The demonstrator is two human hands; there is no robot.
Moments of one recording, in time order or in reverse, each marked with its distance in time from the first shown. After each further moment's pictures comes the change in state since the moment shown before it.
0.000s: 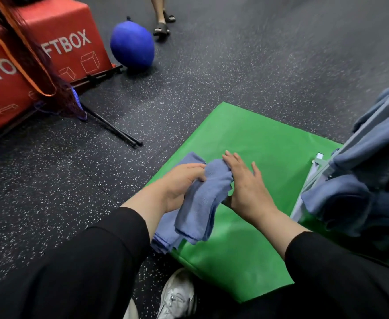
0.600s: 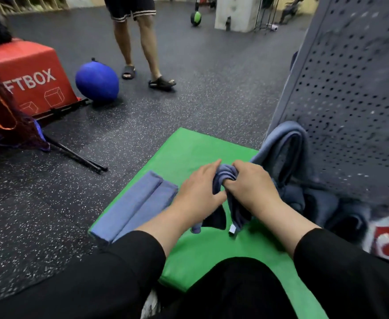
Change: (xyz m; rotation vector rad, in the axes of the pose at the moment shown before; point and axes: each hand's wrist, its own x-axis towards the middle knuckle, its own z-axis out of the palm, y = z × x) left_hand -0.056 0.013 0.169 1.100 0.129 0.606; right_hand -0.071 -0.007 -0.174 -0.153 0.125 0.372
